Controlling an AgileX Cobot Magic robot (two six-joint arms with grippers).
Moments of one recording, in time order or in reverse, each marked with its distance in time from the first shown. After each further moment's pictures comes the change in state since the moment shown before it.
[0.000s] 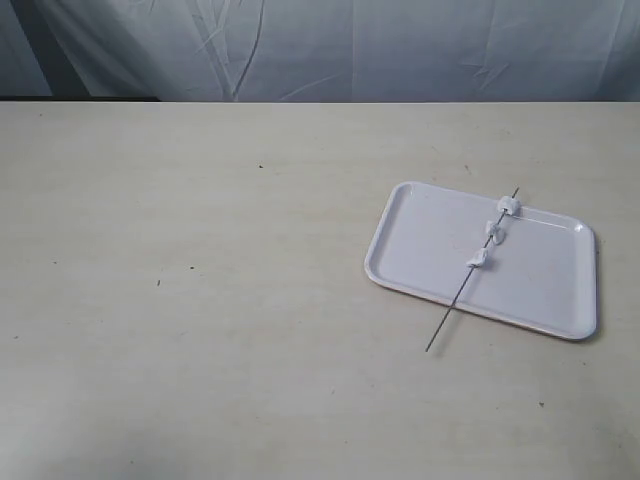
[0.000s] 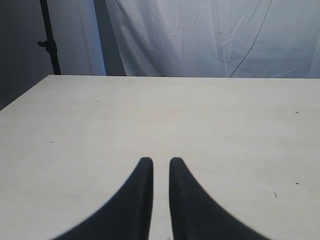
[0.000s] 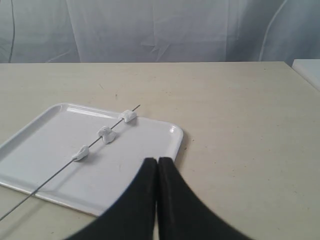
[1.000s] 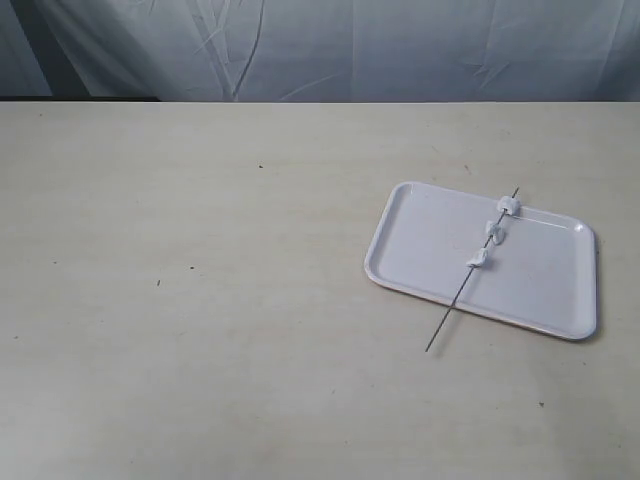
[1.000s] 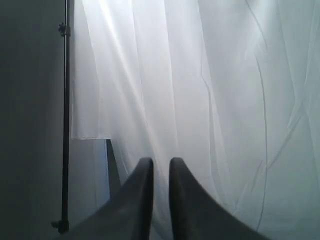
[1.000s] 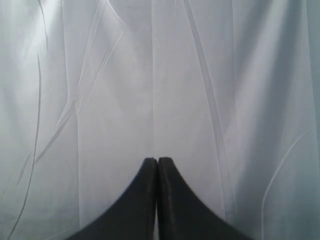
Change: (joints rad) left arm 0.000 0.000 0.000 0.062 -0.622 -0.011; right arm 0.000 0.000 0.000 0.000 -0.614 0.000
